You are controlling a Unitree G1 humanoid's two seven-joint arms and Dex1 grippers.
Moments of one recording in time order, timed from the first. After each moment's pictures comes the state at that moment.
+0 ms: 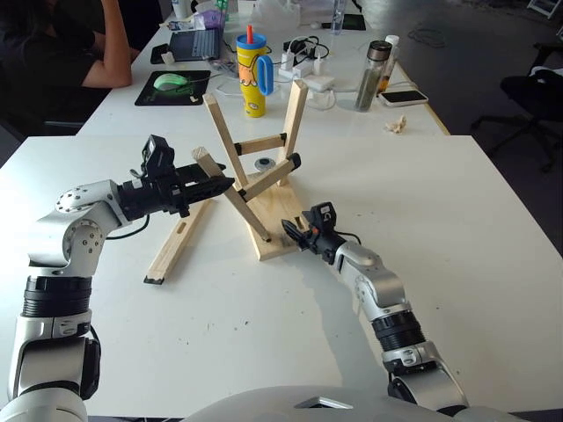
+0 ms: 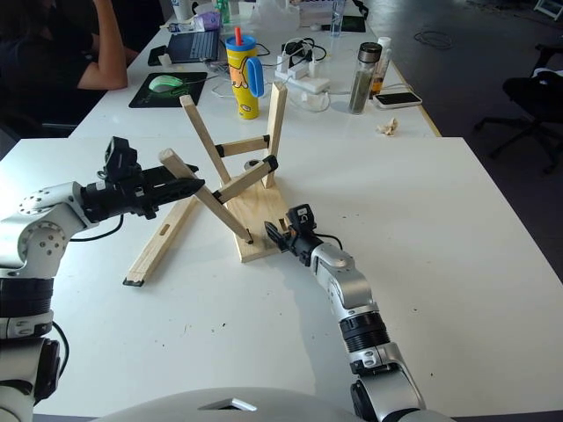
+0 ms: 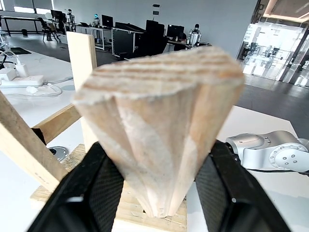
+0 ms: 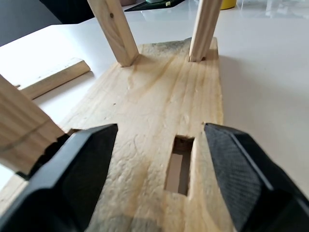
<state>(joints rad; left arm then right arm) -0.46 0.69 0.08 0.01 -0.66 0.60 -1.06 -0.27 -0.08 0.17 0.18 0.19 0.38 0.34</state>
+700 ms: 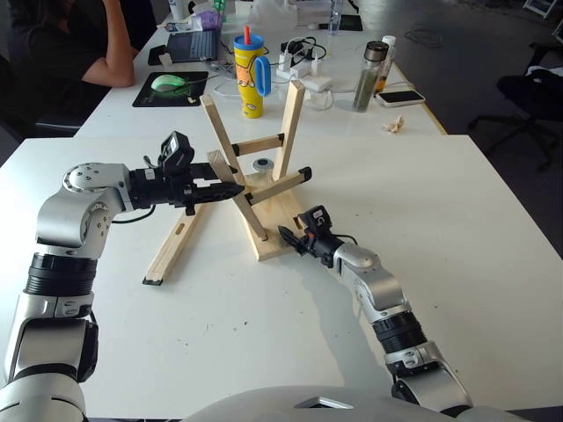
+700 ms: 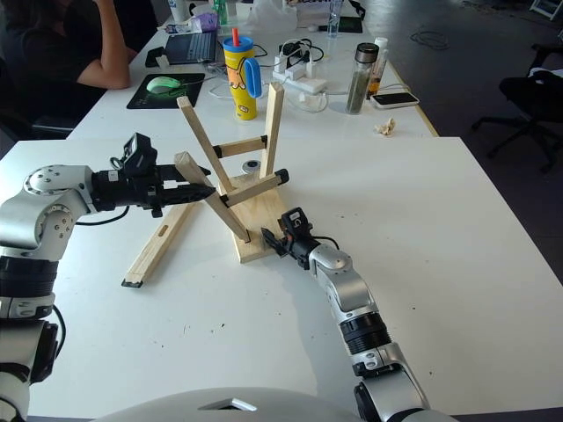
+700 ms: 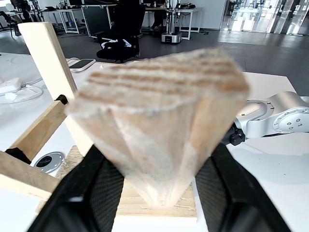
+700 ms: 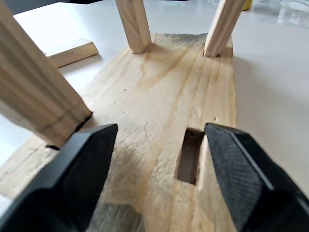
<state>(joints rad) -0.56 0.71 -0.04 0.04 -0.51 0.52 -1.16 -0.26 -0.11 0.23 0.17 0.12 0.38 0.39</state>
